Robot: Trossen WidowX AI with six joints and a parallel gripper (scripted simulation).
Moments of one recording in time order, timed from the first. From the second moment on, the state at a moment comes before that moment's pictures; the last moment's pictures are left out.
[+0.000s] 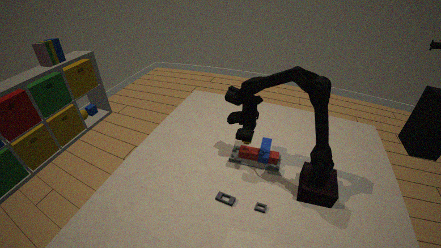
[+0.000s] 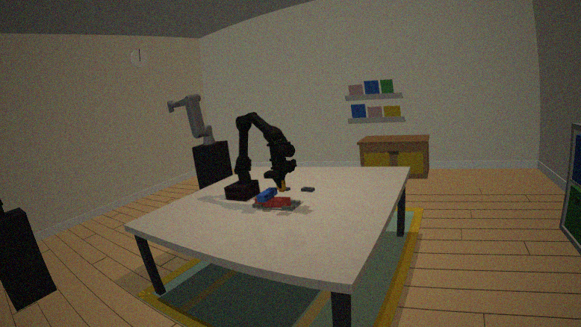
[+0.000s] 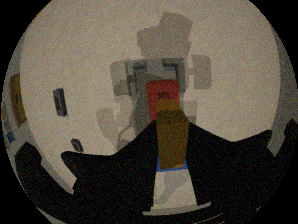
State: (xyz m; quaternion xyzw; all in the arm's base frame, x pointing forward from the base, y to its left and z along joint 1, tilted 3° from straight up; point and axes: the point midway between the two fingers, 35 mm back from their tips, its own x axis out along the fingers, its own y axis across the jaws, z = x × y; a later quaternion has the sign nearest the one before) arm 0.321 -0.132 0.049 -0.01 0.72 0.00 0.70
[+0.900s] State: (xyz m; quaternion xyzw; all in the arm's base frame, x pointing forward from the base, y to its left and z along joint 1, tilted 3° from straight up) arm 0.323 -0.135 0.035 -0.01 0.71 0.00 0.70
